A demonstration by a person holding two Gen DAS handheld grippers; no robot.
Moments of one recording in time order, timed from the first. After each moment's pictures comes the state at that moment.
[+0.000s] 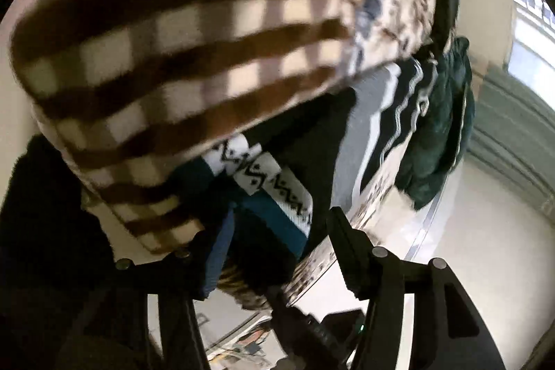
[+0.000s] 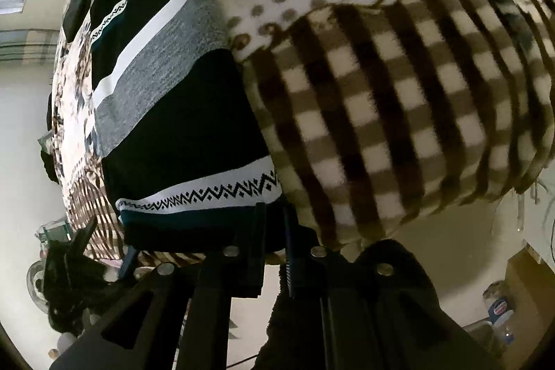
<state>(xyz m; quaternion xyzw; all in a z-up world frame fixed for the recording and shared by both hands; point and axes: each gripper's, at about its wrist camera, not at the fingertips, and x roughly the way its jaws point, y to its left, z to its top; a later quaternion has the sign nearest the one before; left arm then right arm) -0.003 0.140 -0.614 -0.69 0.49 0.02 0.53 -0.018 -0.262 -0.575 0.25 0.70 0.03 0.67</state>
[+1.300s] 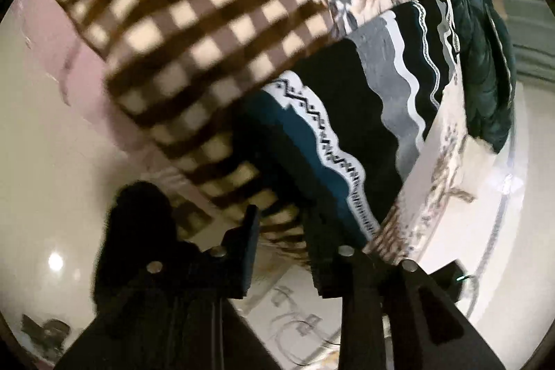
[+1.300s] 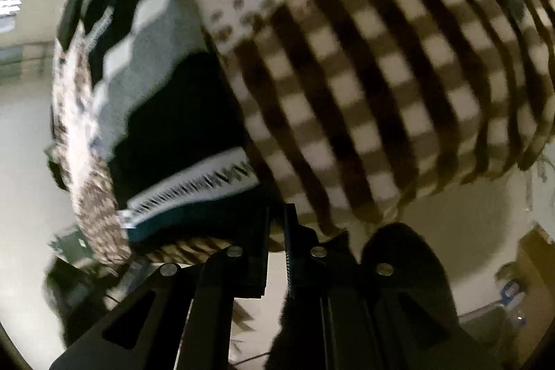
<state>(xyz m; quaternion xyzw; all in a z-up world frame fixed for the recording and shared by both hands) -0.014 0.148 -0.548 -0.47 0.60 0.05 0.65 -0.024 -0.276 -0.576 0.30 0.70 0.03 0.65</state>
